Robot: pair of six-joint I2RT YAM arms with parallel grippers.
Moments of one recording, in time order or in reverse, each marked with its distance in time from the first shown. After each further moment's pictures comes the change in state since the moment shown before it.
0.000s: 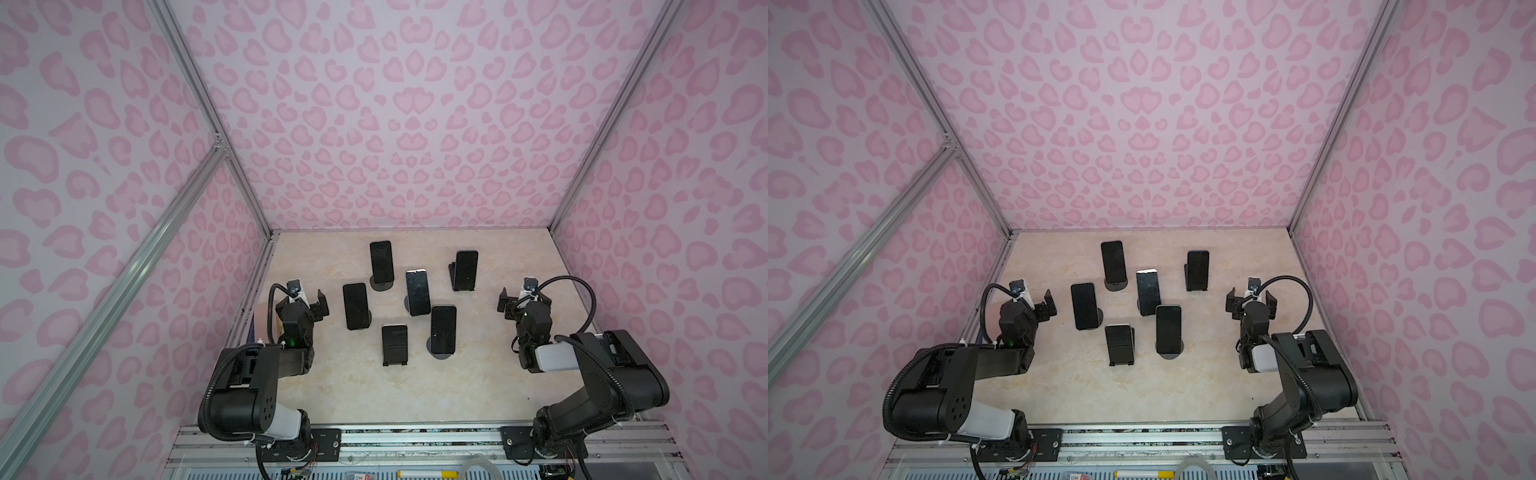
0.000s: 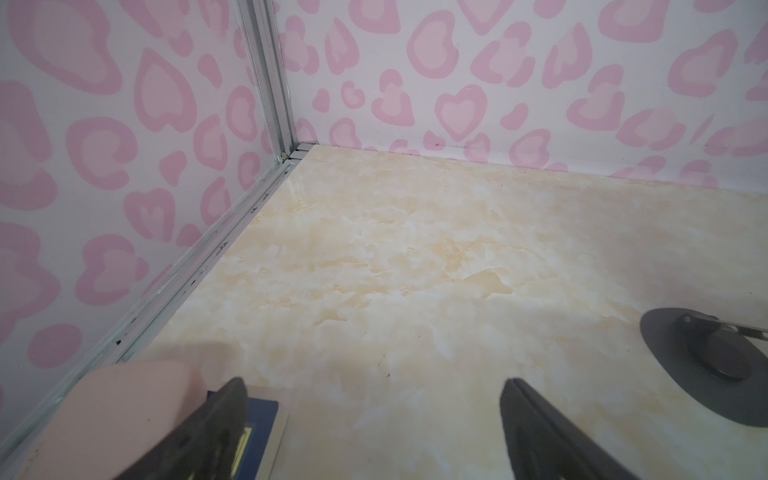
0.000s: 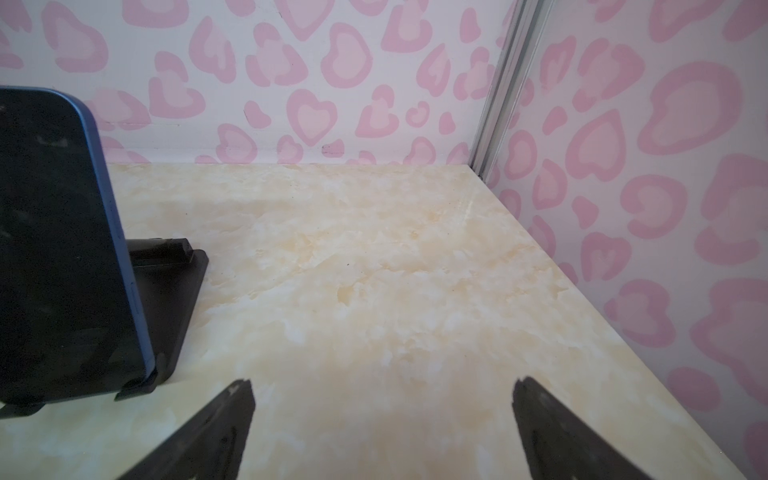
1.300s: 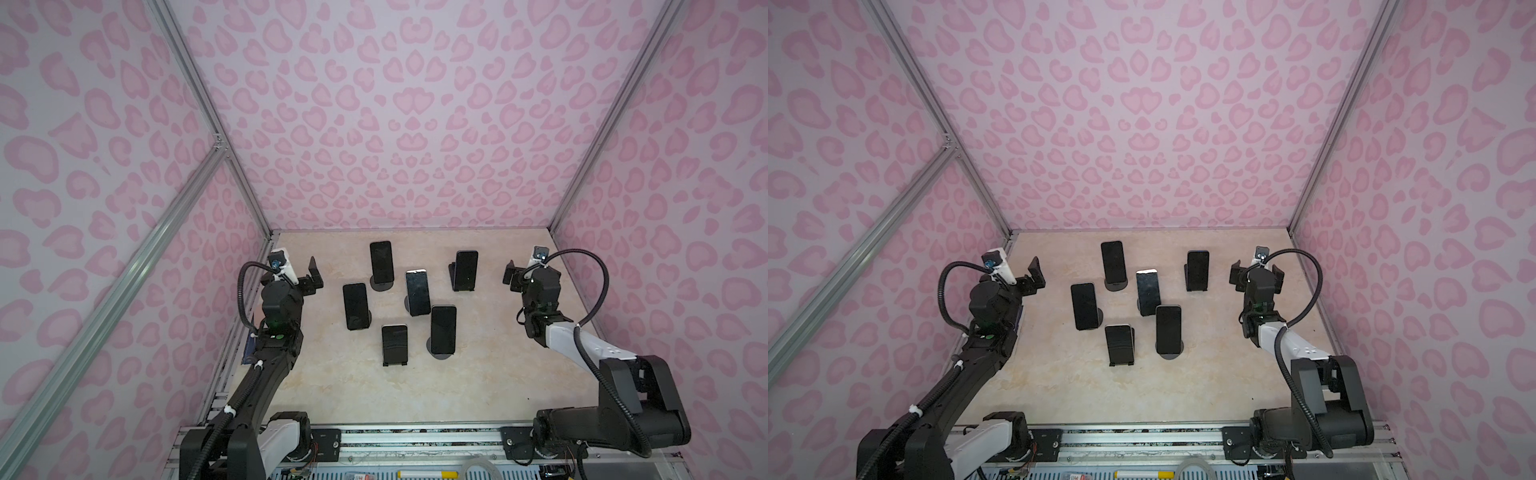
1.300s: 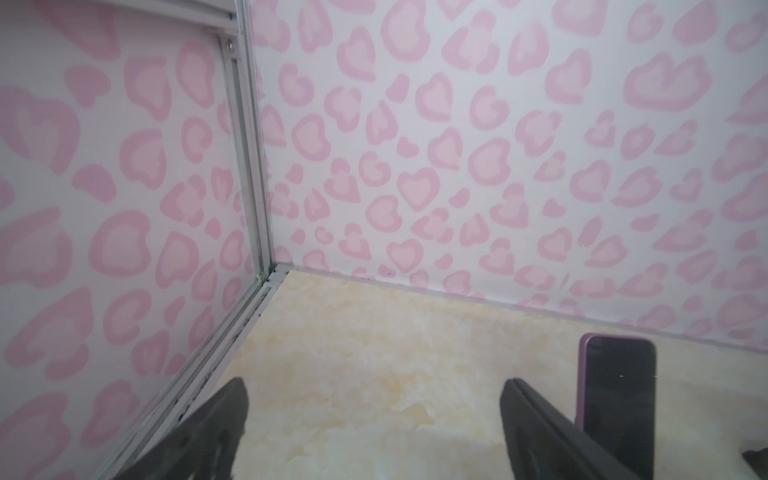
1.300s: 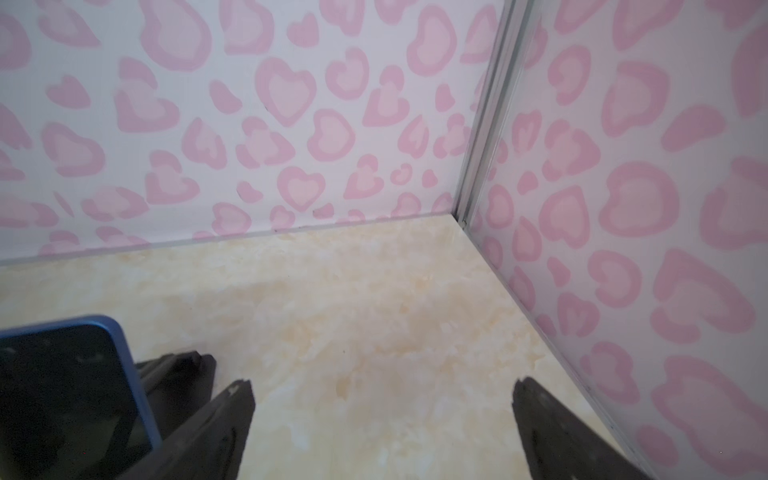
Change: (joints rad) left arm -0.007 -0.430 0.314 -0.504 0.105 -0.049; right arm 0.033 -0.208 0.408 -0.628 0.071 0.052
